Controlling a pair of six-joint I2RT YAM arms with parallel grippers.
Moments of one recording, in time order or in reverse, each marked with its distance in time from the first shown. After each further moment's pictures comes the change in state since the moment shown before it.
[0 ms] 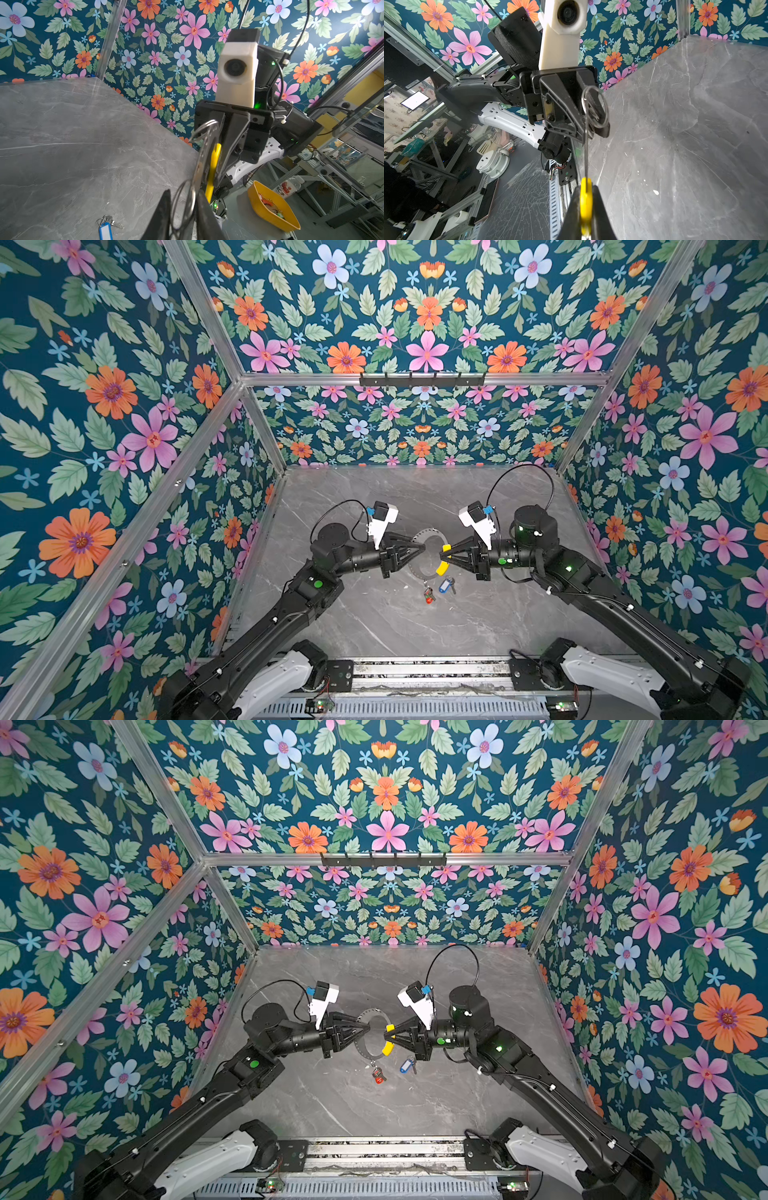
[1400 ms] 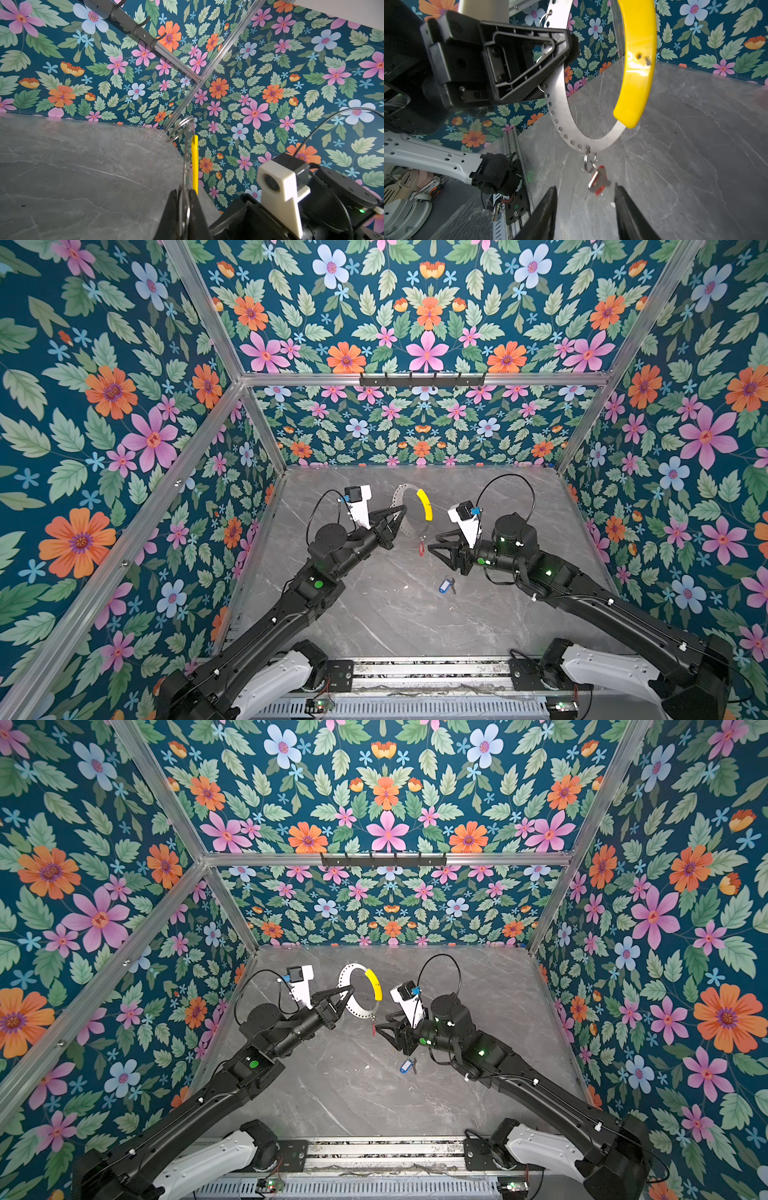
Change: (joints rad) left arm -0.024 -0.002 0.028 0.053 -0.600 -0.134; right arm 0.138 0.061 -0.057 0.156 0.441 -0.002
